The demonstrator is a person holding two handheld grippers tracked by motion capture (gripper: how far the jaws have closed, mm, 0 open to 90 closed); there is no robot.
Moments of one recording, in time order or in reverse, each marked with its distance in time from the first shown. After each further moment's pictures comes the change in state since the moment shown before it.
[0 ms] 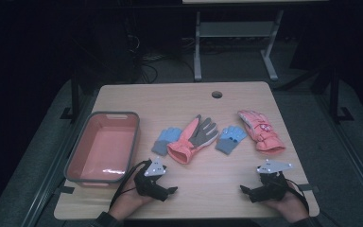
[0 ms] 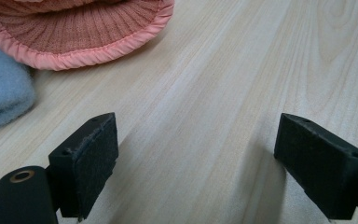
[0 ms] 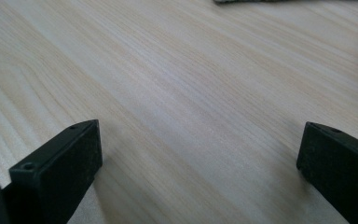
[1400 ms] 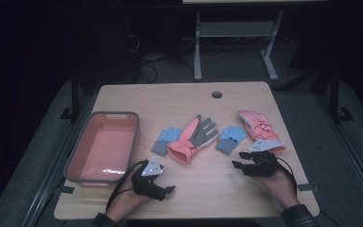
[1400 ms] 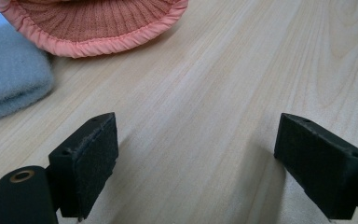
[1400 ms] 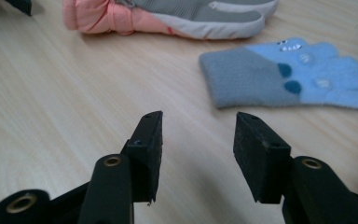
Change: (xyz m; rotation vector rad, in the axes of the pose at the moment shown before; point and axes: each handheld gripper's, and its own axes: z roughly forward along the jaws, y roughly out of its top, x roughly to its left) left arm 0.003 -0.004 -0.006 0.003 0.028 -0.021; right arm -0.012 0.065 0.009 -0.058 0.076 -0.037
